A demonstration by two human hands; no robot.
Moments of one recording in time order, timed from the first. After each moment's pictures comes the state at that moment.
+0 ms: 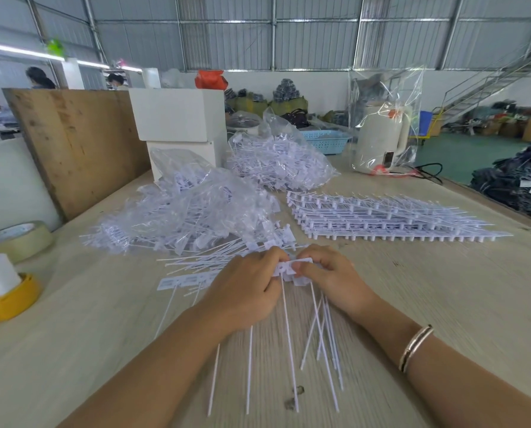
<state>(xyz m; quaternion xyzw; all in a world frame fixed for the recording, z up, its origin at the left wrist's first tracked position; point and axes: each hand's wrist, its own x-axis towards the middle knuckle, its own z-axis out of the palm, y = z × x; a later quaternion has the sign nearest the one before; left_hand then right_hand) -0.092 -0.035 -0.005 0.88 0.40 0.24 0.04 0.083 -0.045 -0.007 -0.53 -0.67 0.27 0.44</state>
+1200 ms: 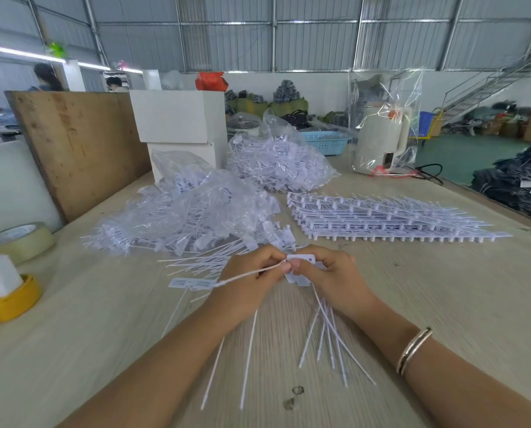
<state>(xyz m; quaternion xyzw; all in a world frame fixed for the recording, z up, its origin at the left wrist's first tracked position) -0.086 -0.030 -0.008 0.78 0.40 0.40 0.27 0.081 -0.048 -0.009 -0.49 -0.69 0.24 0.49</state>
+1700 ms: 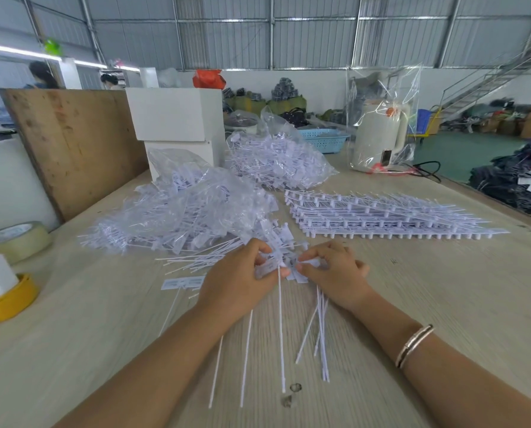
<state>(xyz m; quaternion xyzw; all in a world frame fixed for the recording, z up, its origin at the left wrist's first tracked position) -0.092 -0.026 -0.012 0.78 0.50 0.33 0.14 0.095 -0.033 -0.018 -0.67 -0.65 0.15 0.33</state>
